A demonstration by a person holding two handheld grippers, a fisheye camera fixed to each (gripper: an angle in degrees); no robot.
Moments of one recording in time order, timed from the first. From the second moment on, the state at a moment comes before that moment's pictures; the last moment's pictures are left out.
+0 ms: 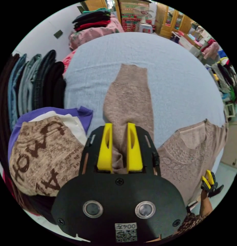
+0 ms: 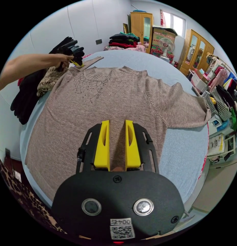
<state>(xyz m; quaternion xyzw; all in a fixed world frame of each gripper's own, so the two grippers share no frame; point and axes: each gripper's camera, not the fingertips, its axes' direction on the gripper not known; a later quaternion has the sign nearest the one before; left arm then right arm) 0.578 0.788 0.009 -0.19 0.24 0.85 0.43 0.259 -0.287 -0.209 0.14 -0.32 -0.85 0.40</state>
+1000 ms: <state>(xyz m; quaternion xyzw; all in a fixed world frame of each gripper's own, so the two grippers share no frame) 0.334 0.718 -0.205 -0.04 0.43 0.89 0.15 0.256 -0.276 -0.204 0.13 -0.32 -0.85 0.40</state>
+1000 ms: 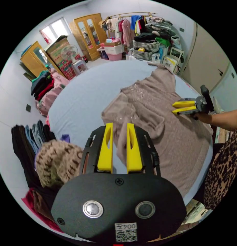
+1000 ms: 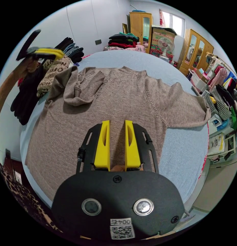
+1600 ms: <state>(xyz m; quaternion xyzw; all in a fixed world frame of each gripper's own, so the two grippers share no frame) 0.299 0.803 -0.316 -0.02 0.38 0.91 0.18 0.250 -0.282 -0.202 0.13 -0.32 -0.84 0.41</state>
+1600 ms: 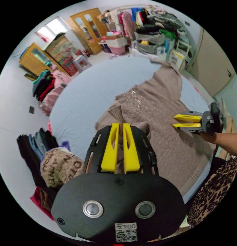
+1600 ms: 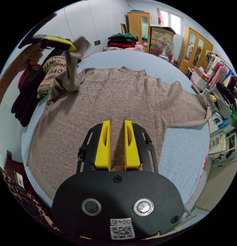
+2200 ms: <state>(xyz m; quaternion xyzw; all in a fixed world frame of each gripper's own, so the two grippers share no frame) 0.384 0.517 -0.291 0.19 0.17 0.84 0.48 0.244 -0.290 -0.200 0.12 -0.33 -0.84 0.41</state>
